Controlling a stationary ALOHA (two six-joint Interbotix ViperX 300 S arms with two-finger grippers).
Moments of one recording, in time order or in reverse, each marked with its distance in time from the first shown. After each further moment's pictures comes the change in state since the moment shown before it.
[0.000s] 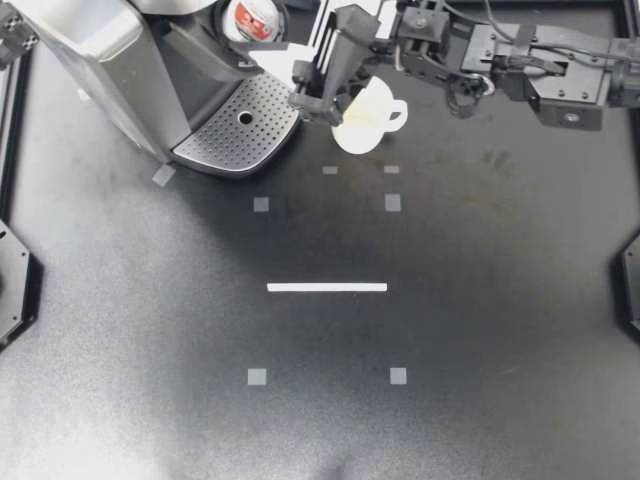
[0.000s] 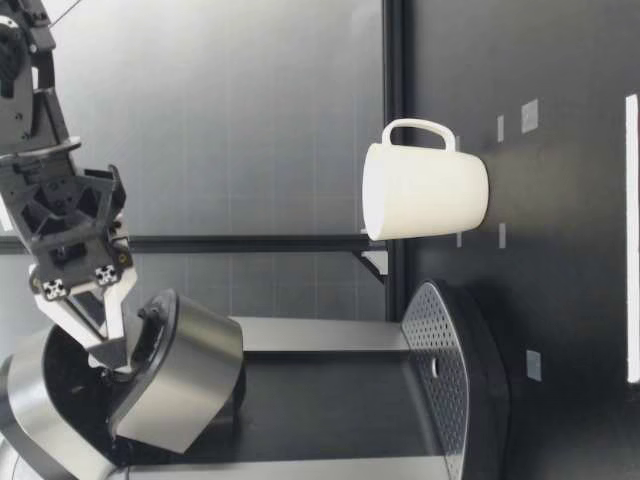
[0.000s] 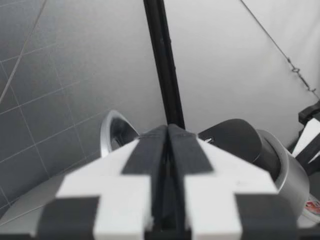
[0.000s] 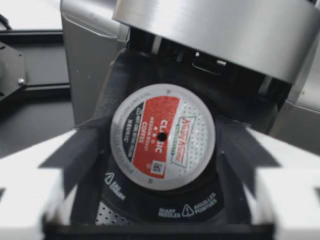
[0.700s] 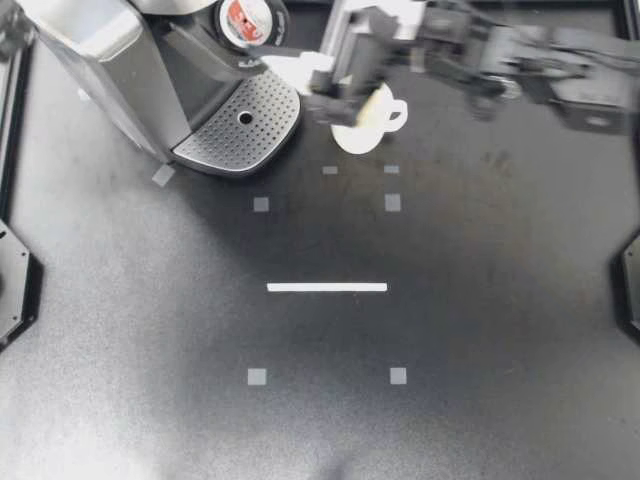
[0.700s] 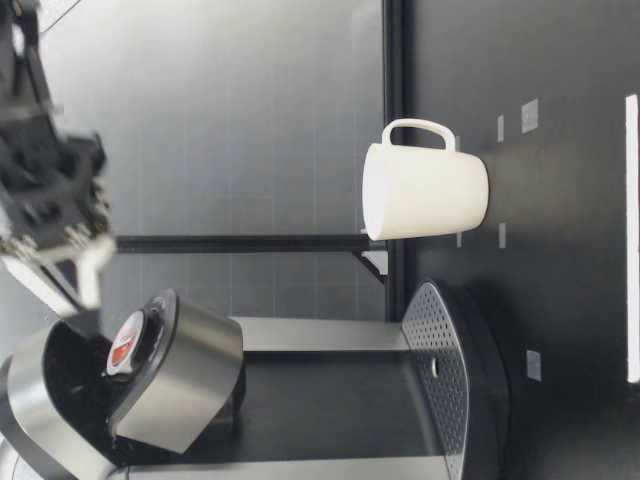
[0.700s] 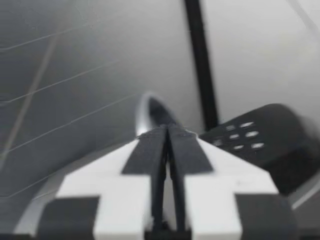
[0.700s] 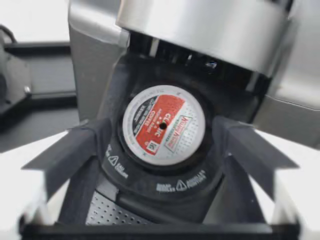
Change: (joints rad) left arm 0.000 0.000 0.018 0.006 0.130 -0.002; right arm 0.000 -0.132 0.121 0.018 -0.049 0.012
